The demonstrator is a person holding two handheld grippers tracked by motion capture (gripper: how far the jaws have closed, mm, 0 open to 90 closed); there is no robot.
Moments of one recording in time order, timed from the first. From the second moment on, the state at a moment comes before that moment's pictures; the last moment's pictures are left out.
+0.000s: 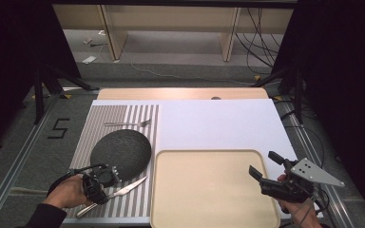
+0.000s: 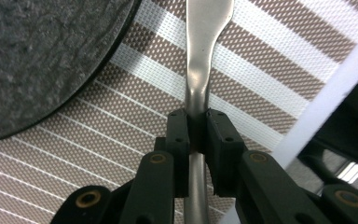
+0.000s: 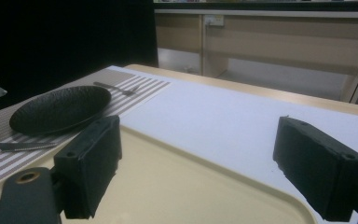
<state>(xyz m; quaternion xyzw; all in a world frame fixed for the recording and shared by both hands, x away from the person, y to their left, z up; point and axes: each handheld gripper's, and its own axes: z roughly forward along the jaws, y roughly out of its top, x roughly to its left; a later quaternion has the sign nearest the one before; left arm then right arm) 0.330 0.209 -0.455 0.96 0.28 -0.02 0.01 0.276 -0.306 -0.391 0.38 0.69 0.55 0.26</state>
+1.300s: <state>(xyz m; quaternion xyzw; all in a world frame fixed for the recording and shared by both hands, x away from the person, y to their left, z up) 0.335 0.142 -0.396 0.94 0.29 -0.03 0.17 0.275 -0.307 -0.391 0.38 0.69 0.55 0.26</state>
